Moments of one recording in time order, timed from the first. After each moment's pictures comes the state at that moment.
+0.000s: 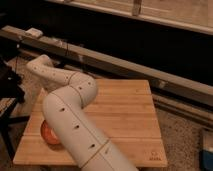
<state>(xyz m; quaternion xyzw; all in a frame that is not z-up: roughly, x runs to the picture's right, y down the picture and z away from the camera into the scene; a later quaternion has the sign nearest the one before) -0.299 0.069 0.935 -0.38 0.16 0.14 0.90</state>
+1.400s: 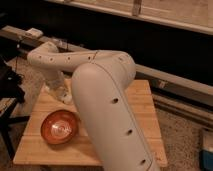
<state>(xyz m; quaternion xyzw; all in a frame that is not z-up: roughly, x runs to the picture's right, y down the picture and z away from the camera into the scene) -0.243 0.050 0.782 -0.34 0.11 0.25 0.90</state>
